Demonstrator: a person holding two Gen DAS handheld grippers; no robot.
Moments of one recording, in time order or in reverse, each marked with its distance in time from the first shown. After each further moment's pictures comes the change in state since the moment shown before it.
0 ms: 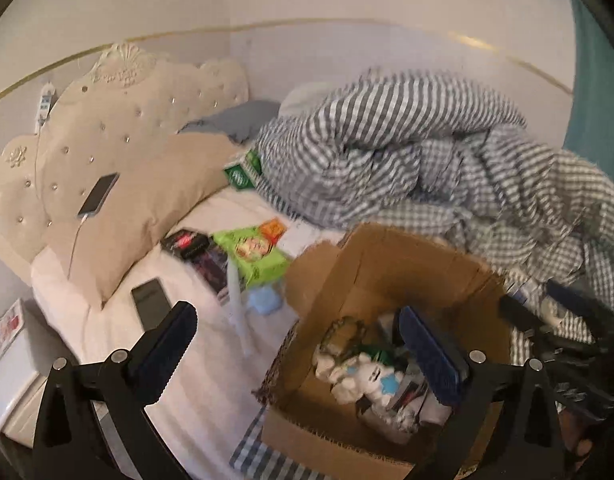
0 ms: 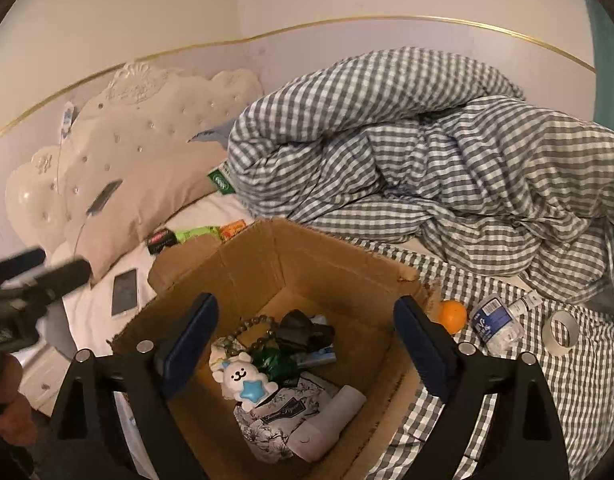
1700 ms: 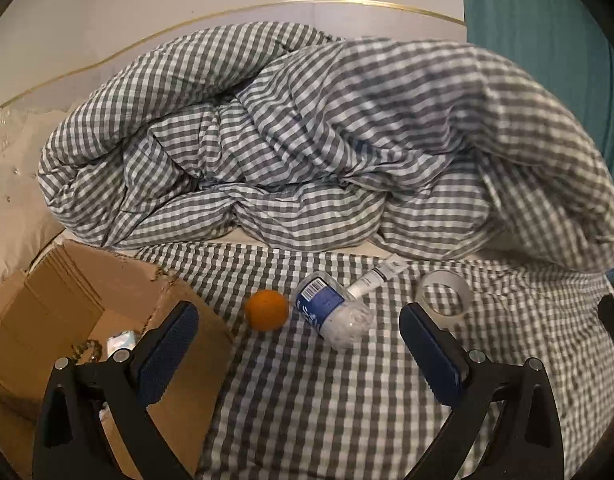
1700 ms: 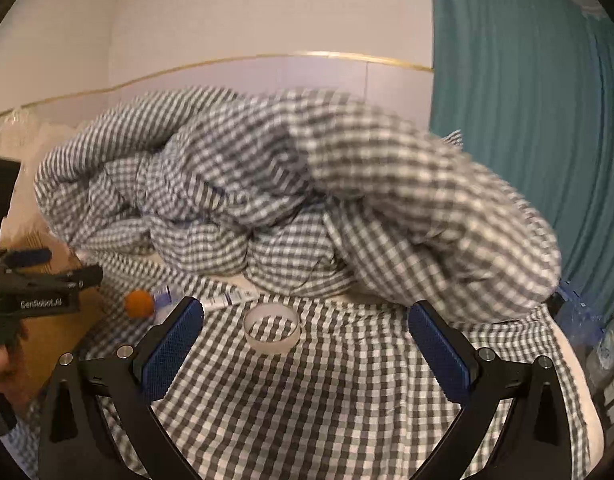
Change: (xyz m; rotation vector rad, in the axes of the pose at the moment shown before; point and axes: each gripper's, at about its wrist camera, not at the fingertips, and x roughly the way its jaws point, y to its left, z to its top) left arm 0.068 -0.373 -0.045 0.223 -0.068 -0.213; right arm -0.111 -0.350 -0.091 0.045 -0.145 -0.401
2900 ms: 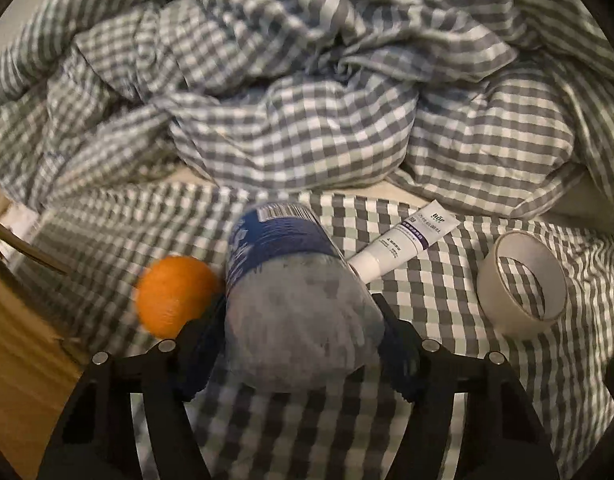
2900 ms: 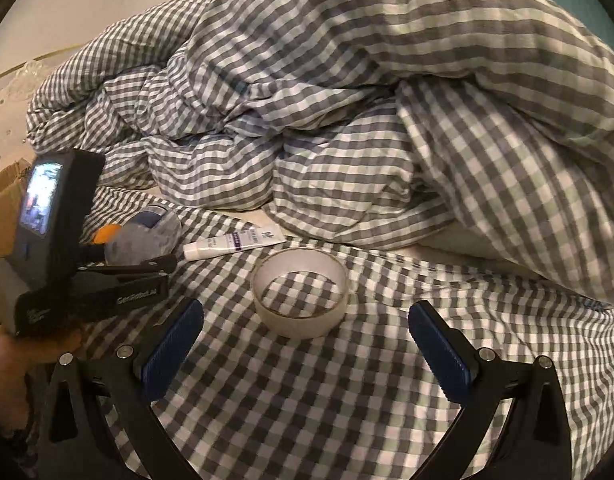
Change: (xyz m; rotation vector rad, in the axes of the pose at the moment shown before) left arm 0.179 -0.026 -0.049 -0.012 0.113 0.004; right arm 0.130 0.027 -0.047 -0.063 0.127 0.119
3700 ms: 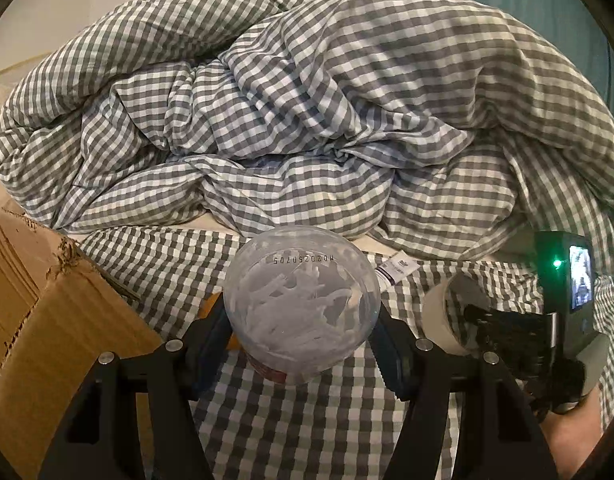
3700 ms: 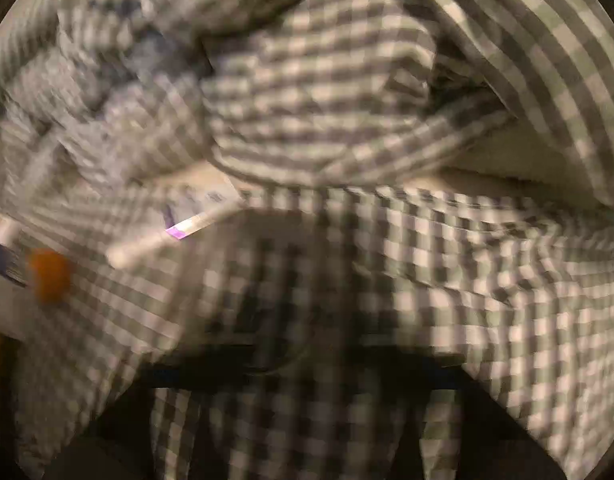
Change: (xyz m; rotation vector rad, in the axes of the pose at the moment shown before) left arm -0.097 0.029 0.014 -0.032 -0.118 -0.090; right arm 0.104 -0.017 0.005 0.209 0.306 -0.054
